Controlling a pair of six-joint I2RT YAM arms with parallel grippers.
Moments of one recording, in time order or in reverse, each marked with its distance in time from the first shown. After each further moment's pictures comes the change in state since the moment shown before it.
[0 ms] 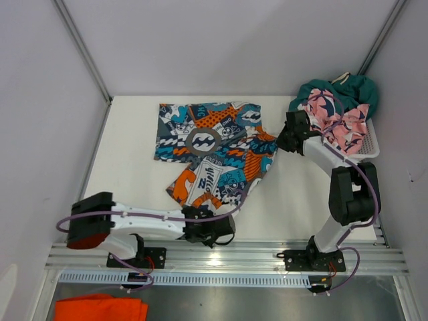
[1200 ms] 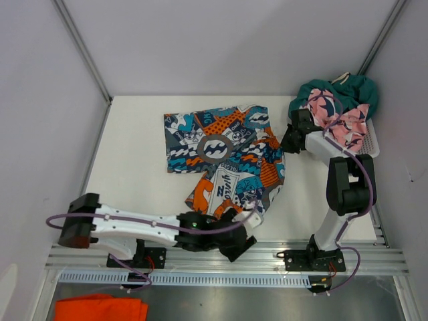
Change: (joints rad) left arm -0.126 -0.131 0.155 0.103 0.034 0.127; right arm -0.069 0.096 0.087 -0.132 -0.056 -0.132
